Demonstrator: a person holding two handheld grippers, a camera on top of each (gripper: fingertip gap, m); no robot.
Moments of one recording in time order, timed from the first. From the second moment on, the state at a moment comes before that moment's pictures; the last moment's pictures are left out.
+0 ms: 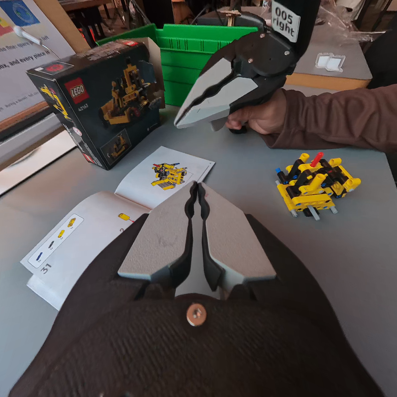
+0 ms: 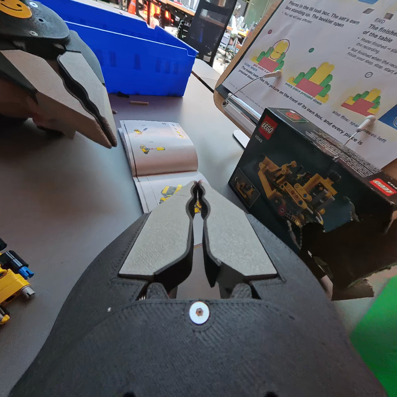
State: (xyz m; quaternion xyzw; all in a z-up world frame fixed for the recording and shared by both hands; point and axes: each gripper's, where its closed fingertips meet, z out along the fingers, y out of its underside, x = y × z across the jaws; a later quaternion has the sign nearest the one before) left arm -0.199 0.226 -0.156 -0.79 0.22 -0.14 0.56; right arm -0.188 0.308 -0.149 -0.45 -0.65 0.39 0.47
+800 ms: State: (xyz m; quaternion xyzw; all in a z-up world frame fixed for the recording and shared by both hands) left arm -0.211 0.236 -0.196 -0.85 0.25 -0.06 0.46; right arm -0.179 0.295 -0.205 -0.49 -0.75 0.32 0.32
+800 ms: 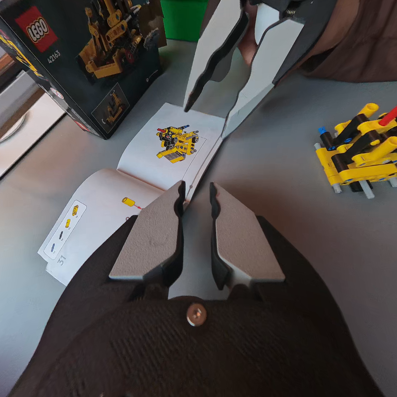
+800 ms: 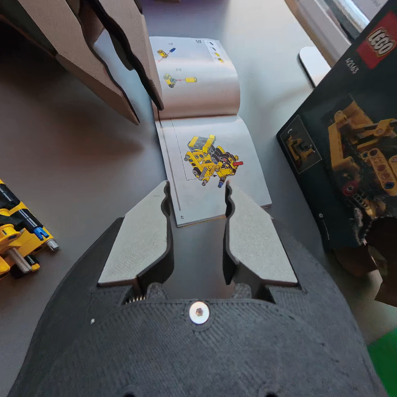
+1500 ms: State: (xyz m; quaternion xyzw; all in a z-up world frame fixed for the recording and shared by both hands) left arm -0.226 0.258 -0.194 -0.85 0.23 -0.02 0.47; right arm -0.183 0.308 -0.189 -0.49 -0.73 0.31 0.37
